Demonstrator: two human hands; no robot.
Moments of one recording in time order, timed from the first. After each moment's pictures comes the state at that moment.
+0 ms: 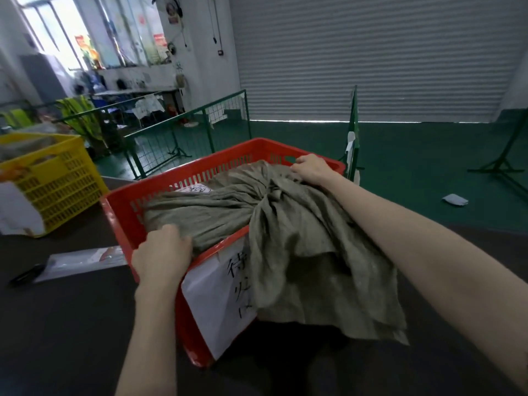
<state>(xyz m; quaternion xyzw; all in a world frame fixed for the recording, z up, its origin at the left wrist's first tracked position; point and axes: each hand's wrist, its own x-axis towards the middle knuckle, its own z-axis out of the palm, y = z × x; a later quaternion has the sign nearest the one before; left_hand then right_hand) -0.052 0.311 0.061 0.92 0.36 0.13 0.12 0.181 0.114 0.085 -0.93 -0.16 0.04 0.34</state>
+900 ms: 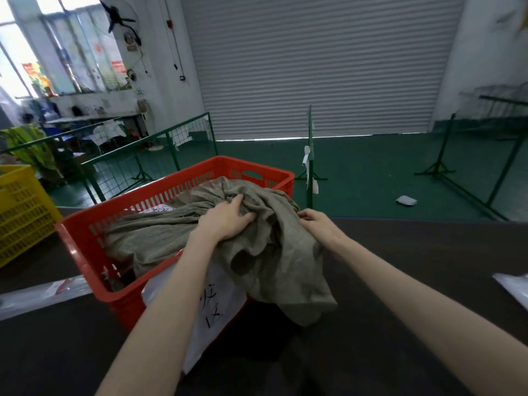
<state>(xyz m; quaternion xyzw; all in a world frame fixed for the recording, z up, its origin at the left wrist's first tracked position) 0.051 0.213 0.071 0.99 0.05 -0.02 0.11 0.065 -0.006 0.030 -0.84 -0.08 0.08 0.53</state>
